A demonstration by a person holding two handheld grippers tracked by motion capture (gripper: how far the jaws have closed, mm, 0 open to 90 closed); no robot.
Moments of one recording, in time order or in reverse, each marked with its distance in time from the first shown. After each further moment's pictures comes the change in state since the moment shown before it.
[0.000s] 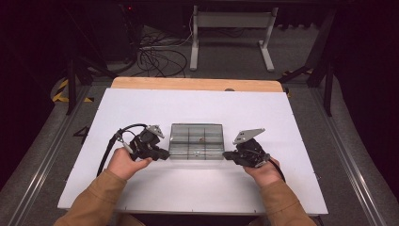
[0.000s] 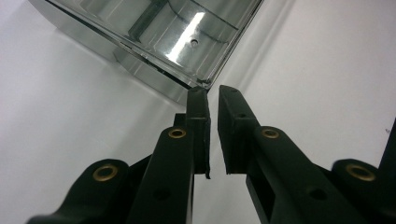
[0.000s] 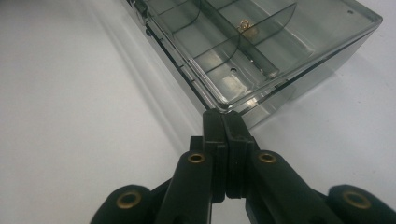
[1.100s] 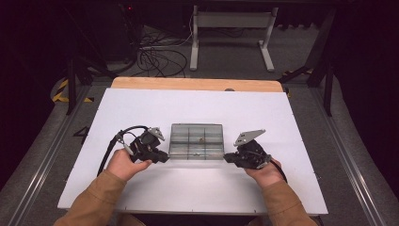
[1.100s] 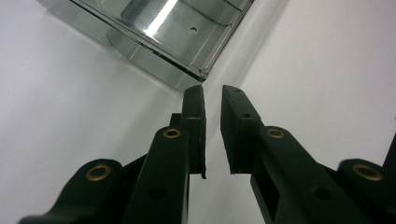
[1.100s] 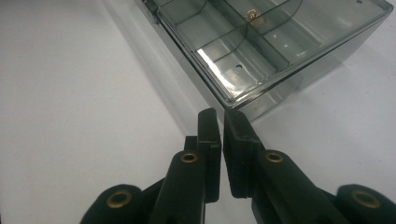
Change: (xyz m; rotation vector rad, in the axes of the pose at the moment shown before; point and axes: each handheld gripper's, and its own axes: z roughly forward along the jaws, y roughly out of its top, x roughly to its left) left arm -0.001 -0.003 0.004 0.043 0.010 0.008; right arm 0.002 -0.003 -0.003 0.023 0.014 -0.008
